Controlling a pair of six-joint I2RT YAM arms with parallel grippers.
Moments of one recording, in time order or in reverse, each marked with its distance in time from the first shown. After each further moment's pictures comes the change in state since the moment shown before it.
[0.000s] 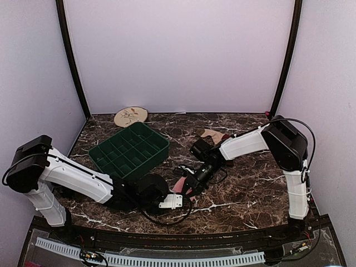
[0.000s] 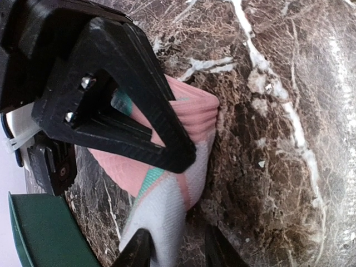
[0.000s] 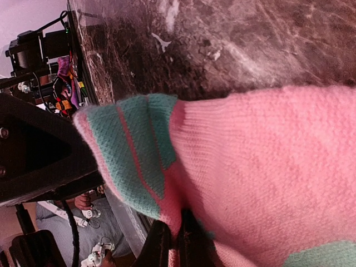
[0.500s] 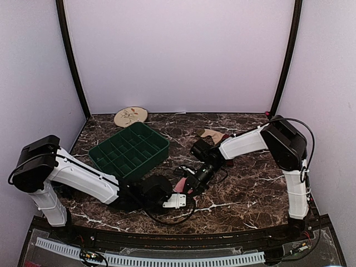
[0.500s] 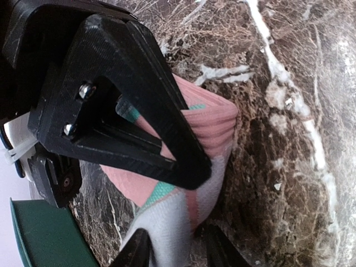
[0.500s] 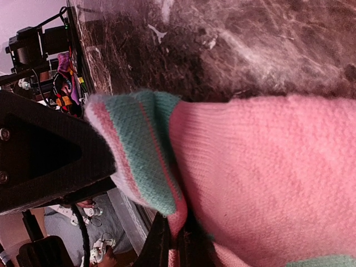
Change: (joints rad) left arm 0.000 0.070 0.029 0.046 -0.029 0.009; right arm -0.006 0.010 0.013 -0.047 -0.011 -0.036
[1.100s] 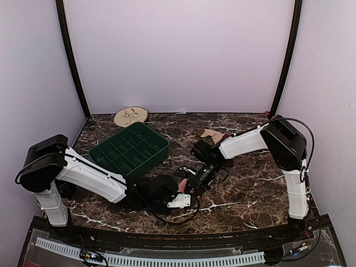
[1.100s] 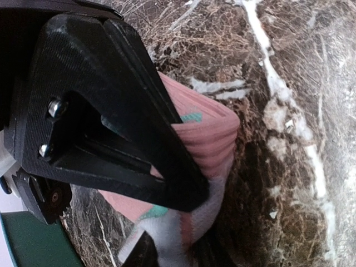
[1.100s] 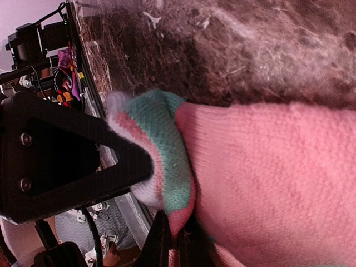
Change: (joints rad) left arm 0.002 0.070 0.061 -0.026 0.046 -0.019; right arm -0.006 0.005 0.008 -0.049 -0.013 -0.023
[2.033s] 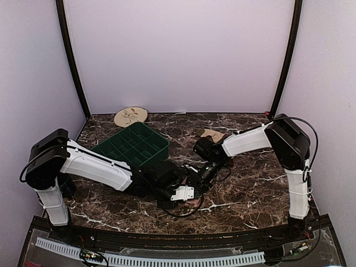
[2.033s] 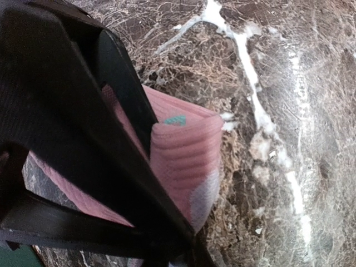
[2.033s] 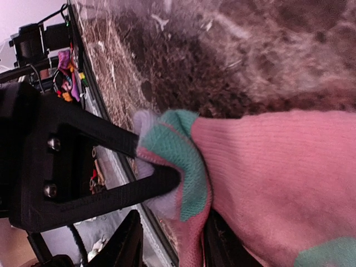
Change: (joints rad) left arm 0.079 0.042 0.154 -0.209 0.247 -0.046; right arm -0.017 -0.027 -0.004 -0.034 0.008 -0.029
